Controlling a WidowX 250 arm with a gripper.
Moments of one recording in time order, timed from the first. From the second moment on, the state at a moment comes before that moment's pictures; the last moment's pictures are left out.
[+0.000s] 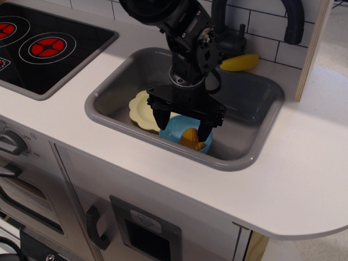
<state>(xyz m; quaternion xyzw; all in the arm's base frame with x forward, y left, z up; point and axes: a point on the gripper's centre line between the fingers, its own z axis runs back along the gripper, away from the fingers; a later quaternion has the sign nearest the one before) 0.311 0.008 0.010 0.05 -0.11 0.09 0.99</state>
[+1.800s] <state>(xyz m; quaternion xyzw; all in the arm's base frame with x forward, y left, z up) 0.361 -0.035 0.036 0.02 -0.11 0.18 0.98</state>
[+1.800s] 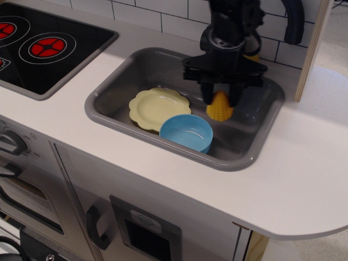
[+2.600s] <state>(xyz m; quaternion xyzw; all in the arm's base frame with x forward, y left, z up) 0.375 -0.056 0.009 0.06 -0.12 0.18 0.98</state>
